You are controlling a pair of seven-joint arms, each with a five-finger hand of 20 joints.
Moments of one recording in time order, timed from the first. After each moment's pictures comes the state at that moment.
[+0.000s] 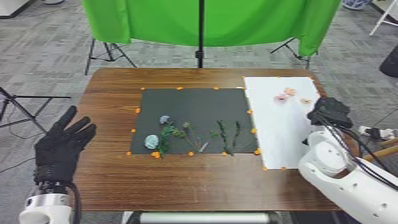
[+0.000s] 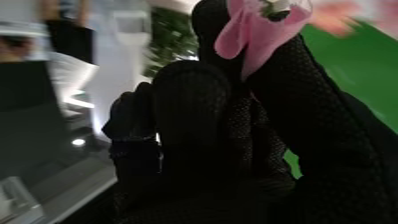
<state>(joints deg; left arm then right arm) 133.8 -58.5 -97.4 -124.9 34.4 16.4 23.7 -72.9 -37.8 44.1 -95.5 -133.0 17.6 59.6</state>
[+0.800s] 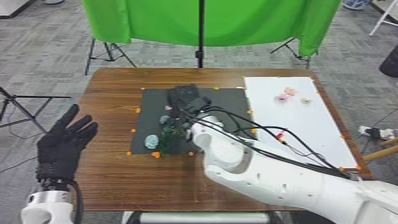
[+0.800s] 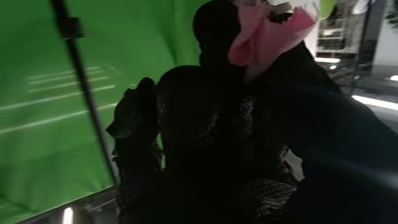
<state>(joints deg) 132.2 -59.3 -97.3 -124.5 35.2 16.0 21.8 -48.2 -66.8 14.2 -92.4 -133.3 12.3 35.7</state>
